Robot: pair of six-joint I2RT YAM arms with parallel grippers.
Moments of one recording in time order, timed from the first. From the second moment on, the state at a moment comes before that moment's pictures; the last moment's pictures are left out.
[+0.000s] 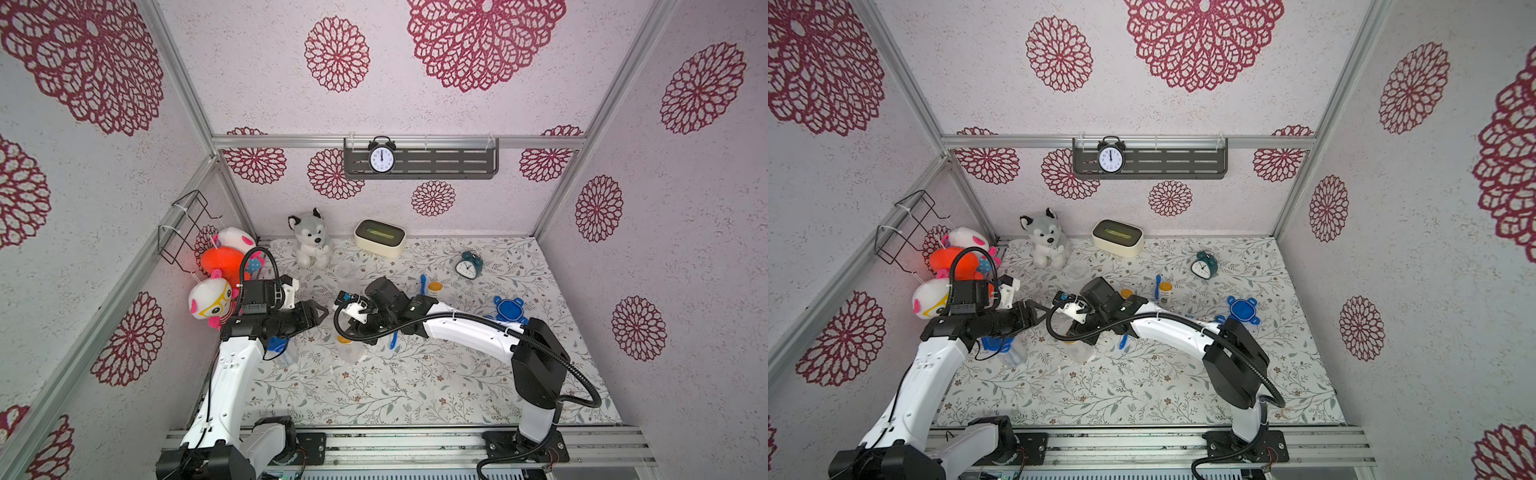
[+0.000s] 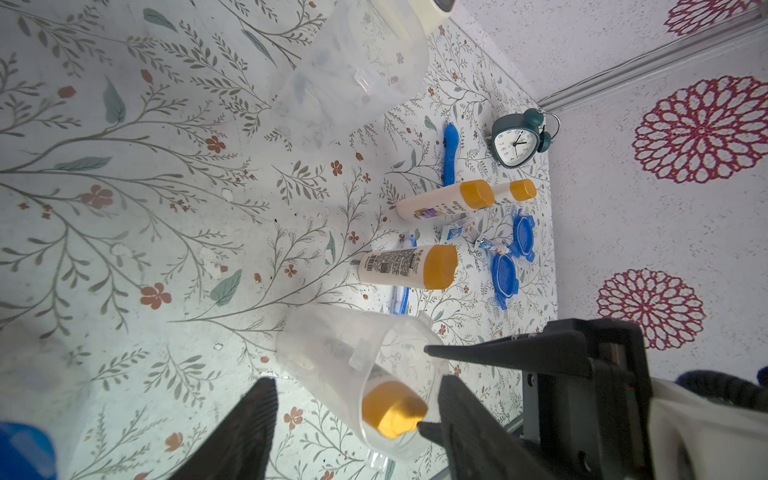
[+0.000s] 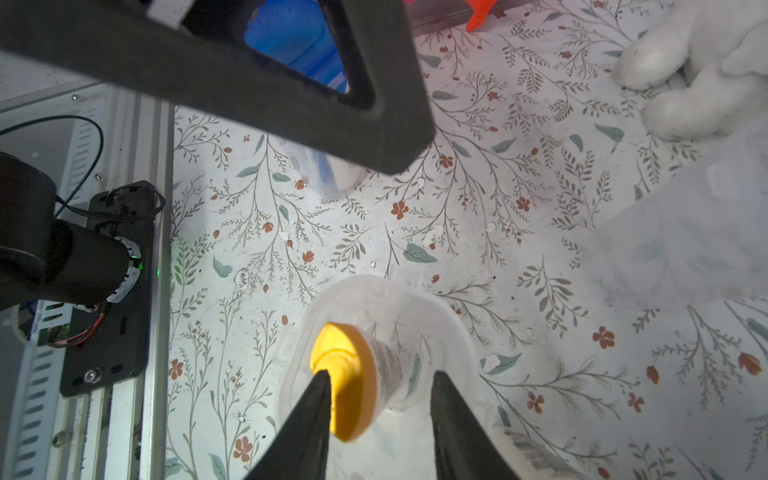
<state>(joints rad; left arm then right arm) 0.07 1.09 0.91 -0.75 0.57 -0.32 0.99 1.85 1.48 -0.36 -0.31 -0.17</state>
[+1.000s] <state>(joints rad) -0.01 1.14 0.92 -0.77 0.58 -0.29 0.30 1.63 1.31 -0.60 -0.29 -0.67</state>
